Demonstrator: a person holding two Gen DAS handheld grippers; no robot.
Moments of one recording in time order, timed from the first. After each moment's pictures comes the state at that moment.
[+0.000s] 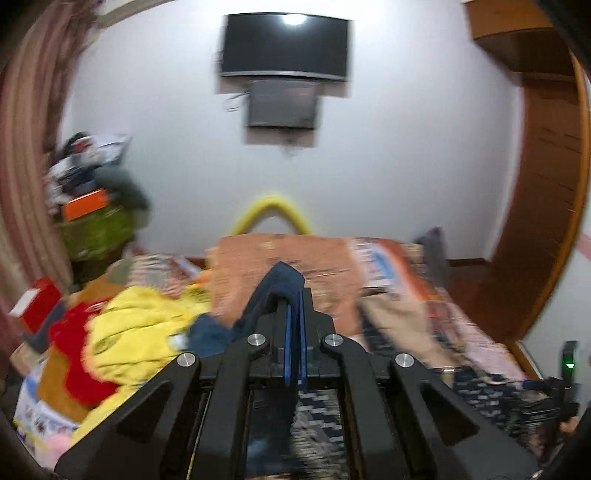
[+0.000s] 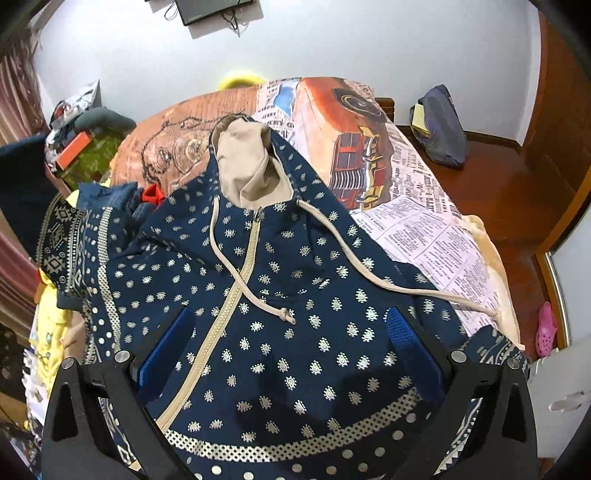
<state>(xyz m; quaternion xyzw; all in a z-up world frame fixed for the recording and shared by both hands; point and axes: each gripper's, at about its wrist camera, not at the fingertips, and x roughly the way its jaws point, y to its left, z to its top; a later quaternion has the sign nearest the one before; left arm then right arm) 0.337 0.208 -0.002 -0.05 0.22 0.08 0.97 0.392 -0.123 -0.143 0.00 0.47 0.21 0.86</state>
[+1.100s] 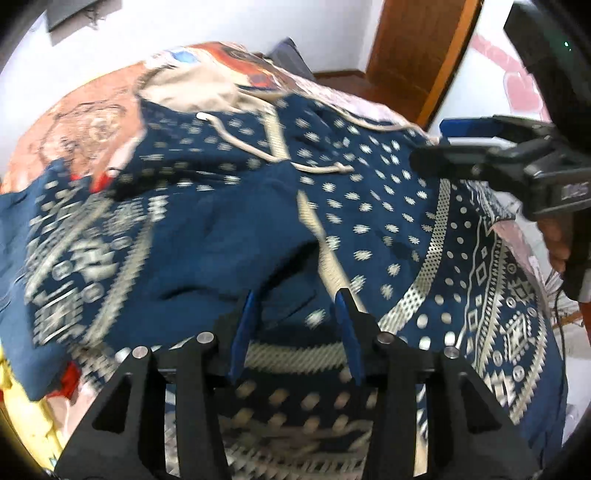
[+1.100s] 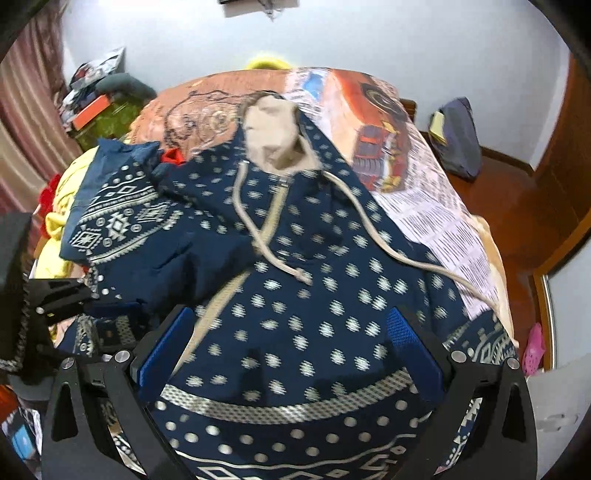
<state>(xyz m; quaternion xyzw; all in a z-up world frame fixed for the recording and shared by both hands) 0.322 0.027 -0.217 0.04 0.50 -0.16 0.85 0.358 -0.106 -0.148 -0.07 0.47 0.25 0.84</state>
